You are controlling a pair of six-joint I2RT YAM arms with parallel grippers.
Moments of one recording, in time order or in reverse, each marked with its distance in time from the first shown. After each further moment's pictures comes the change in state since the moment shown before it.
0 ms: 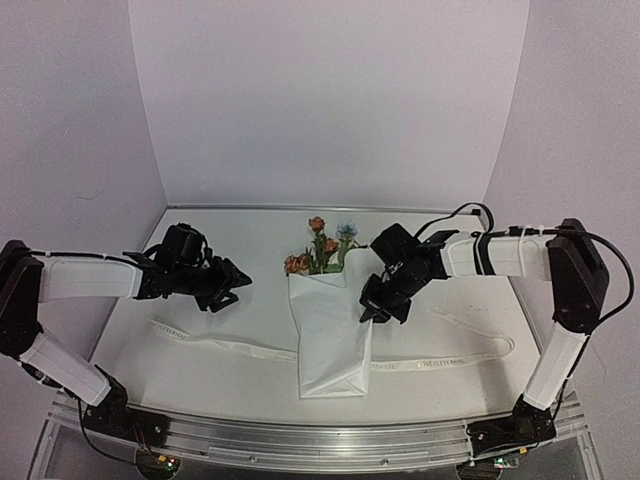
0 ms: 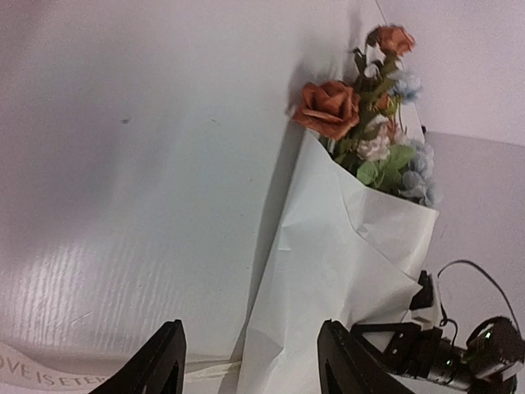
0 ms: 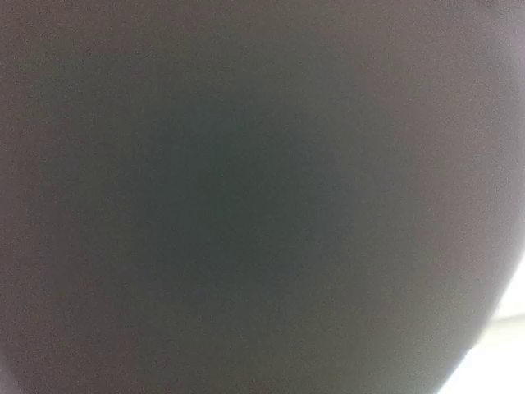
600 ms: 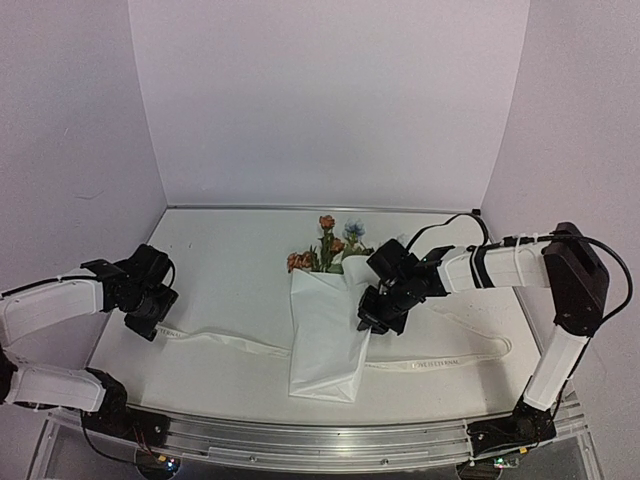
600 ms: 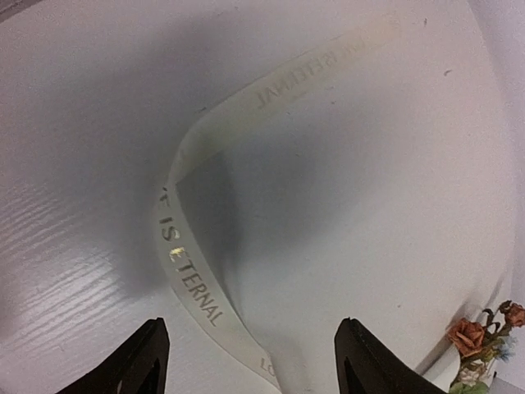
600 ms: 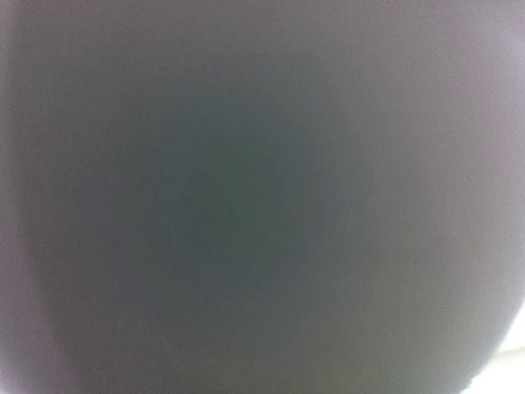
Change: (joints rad) left arm 0.098 -0.285 -0.078 -0.621 -0.580 -0.365; right arm 0.039 -0.005 -0.098 0.129 0.069 -0.007
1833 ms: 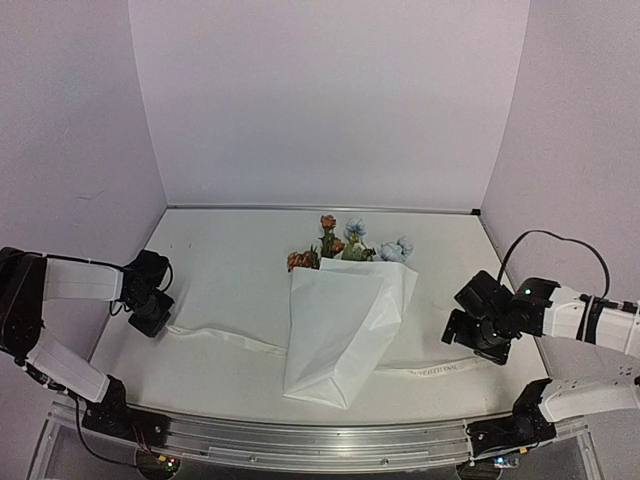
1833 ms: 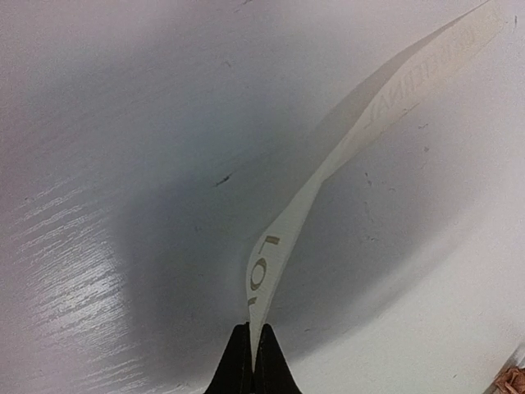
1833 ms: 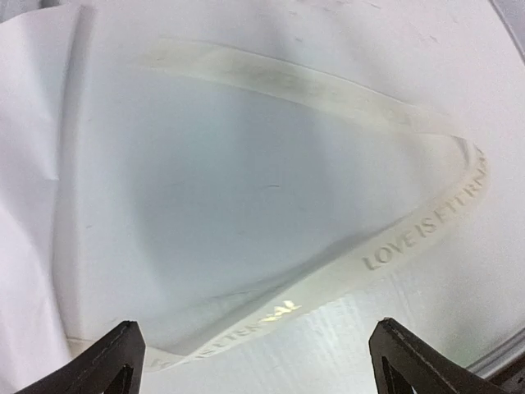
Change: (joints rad) left arm 0.215 0.297 -0.045 0.270 0.113 0.215; right arm -0.071 -0.685 -0.427 -0.396 0.474 -0.070
